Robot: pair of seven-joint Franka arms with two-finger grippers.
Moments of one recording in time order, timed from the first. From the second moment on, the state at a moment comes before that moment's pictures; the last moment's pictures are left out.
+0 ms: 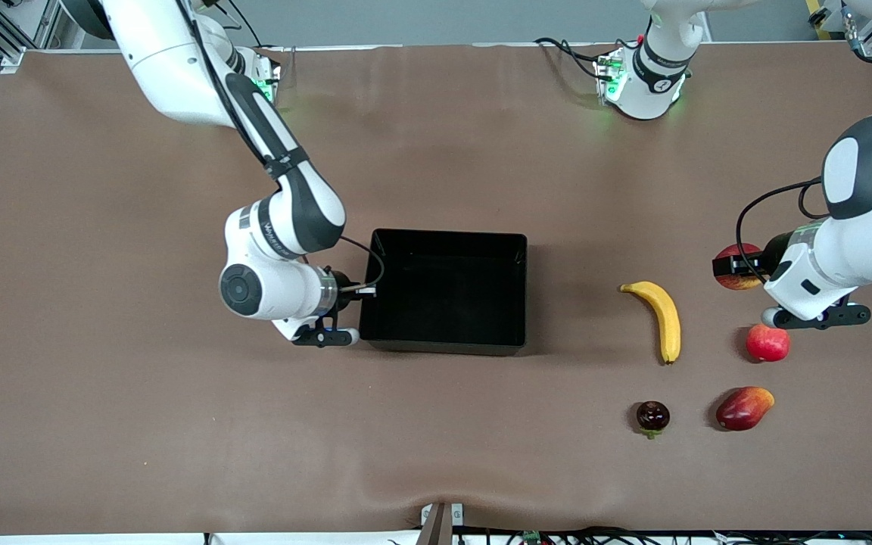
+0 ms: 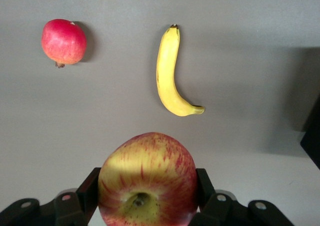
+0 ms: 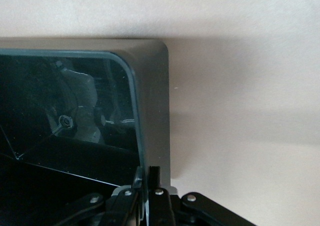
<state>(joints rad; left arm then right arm) 0.06 0.31 -0.15 -1.54 0.04 1.60 -0.15 0.48 0.66 -0.01 -1.54 0.50 2.04 0.24</state>
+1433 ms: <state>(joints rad) -0.33 0.37 -0.17 -1.55 -0.08 1.78 -0.75 0.51 0.68 -0.02 -1.52 0.51 2.11 0.25</state>
